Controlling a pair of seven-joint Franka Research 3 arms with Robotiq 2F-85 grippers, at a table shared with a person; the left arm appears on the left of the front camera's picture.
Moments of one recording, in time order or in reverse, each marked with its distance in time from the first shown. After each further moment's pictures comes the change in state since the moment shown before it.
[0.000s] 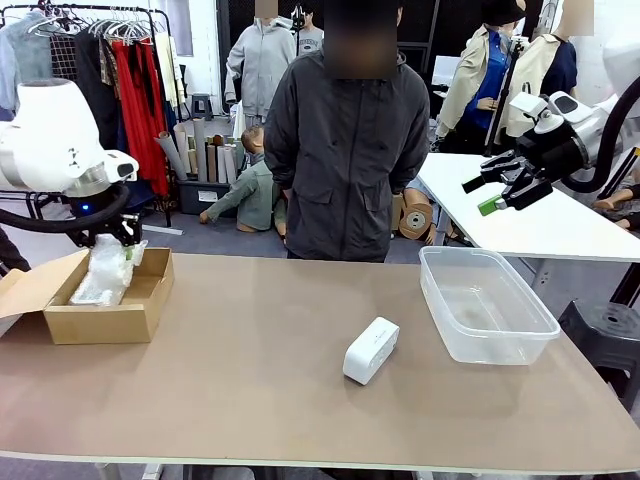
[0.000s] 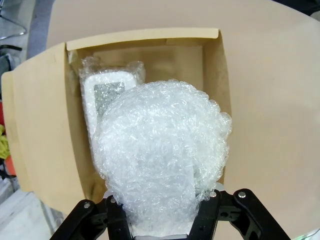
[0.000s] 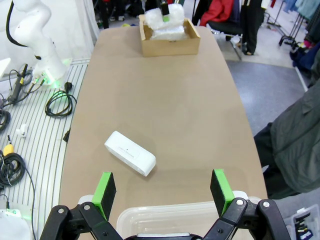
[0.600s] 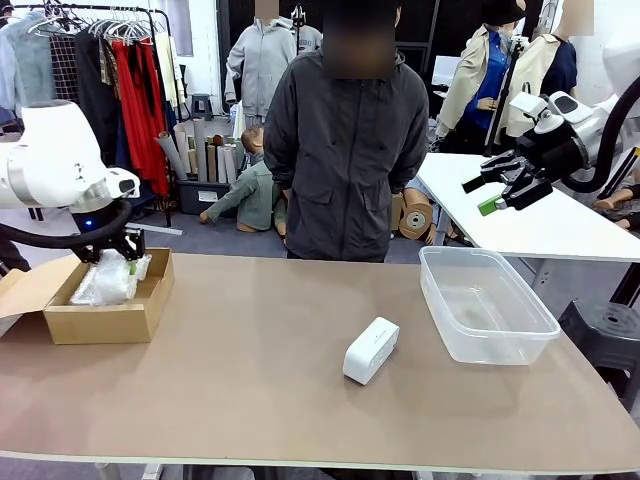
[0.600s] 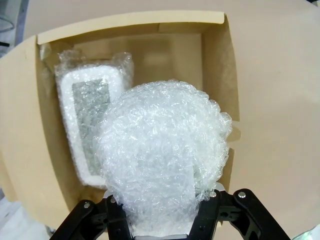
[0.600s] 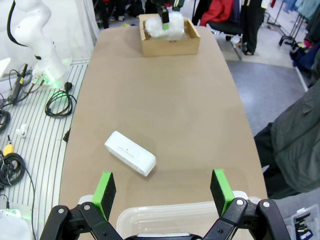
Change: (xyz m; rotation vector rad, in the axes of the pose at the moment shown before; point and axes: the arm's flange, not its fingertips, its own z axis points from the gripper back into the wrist) left arm 0.000 0.002 -0.037 -0.042 0.057 -0.009; right arm 0.000 0.000 0.000 0.000 0.000 0.000
